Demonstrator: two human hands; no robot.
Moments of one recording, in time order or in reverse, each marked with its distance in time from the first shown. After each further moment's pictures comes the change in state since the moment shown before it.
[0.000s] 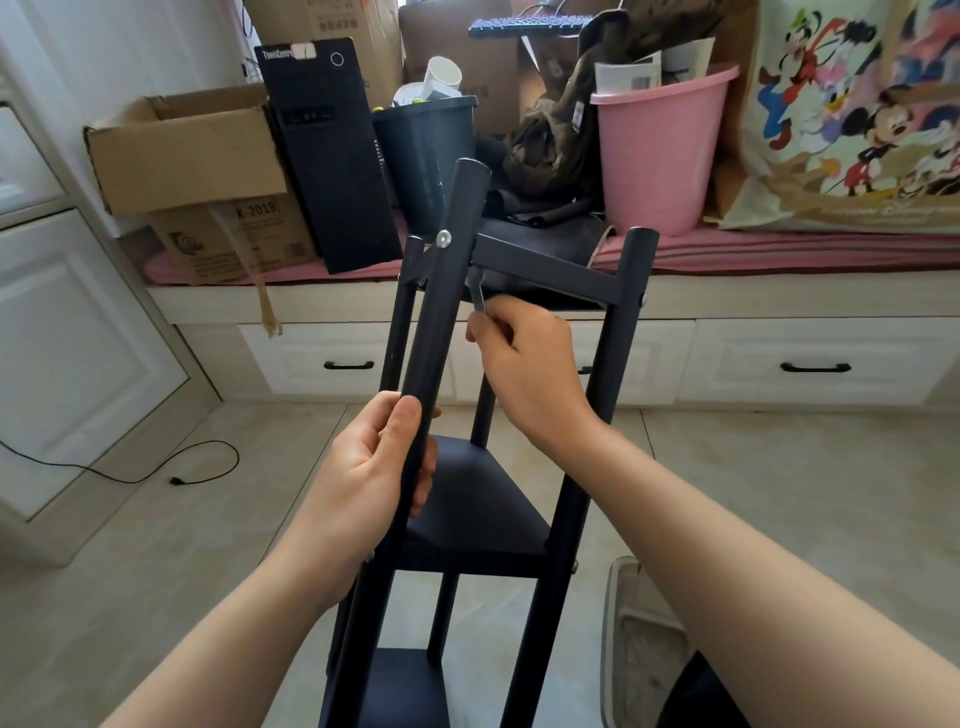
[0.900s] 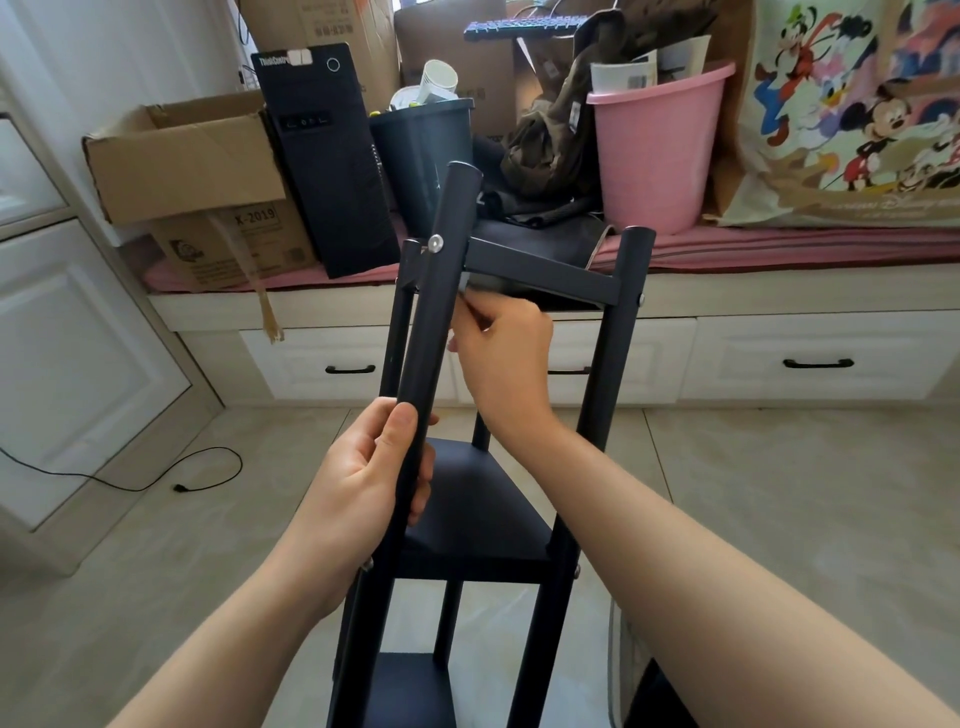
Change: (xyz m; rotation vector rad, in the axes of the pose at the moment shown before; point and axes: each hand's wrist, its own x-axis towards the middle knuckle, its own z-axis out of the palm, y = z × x) left_hand 0.000 -0.002 -0.005 0.015 -0.015 -0.003; right_hand 0.012 -0.001 0.031 0.119 0.217 -0.009
